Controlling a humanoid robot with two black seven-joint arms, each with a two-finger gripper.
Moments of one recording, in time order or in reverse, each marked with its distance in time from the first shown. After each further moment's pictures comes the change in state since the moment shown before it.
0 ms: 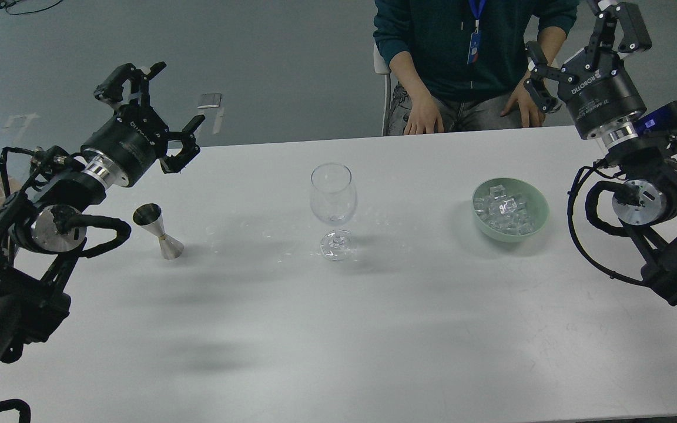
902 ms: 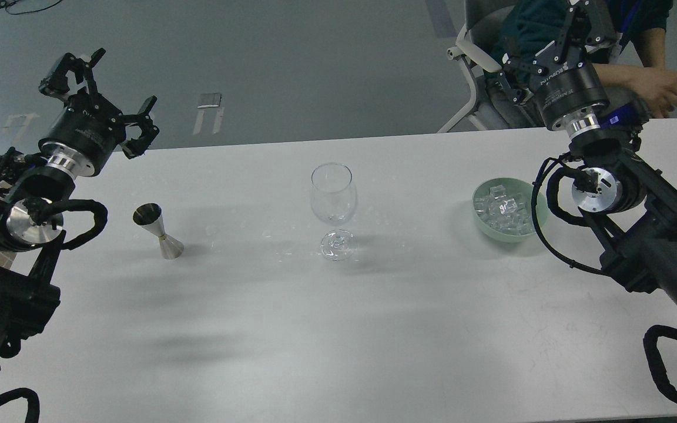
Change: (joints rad) left arm 0.011 -0.037 -0.163 0.094 -0.016 0.038 -0.084; right arm 0.073 0.114 0.000 -0.073 0.010 -0.075 0.000
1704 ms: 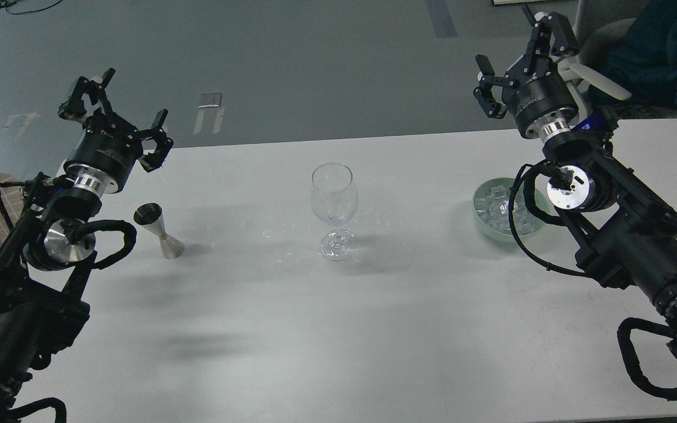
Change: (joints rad) left arm 0.014 -0.080 0.045 0.070 0.016 -0.035 -0.097; right arm 0.046 0.079 -0.011 -0.088 0.003 -0.040 -0.170
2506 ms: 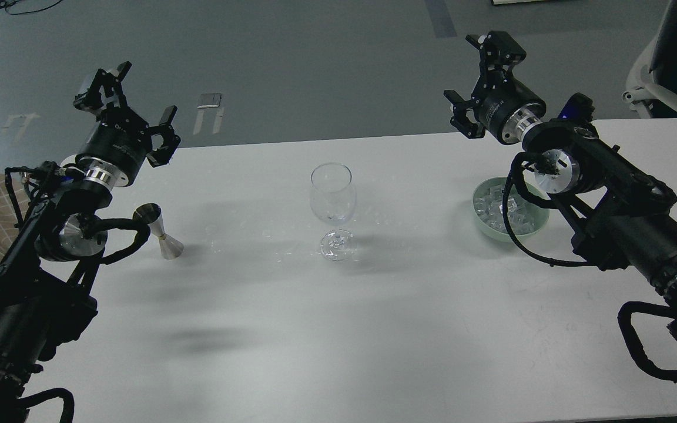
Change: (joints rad) left arm -0.044 -0.021 0.005 0.021 0.143 0.019 -0.038; right arm 0.093 -0.007 -0.143 -0.015 -0.019 -0.100 -0.206
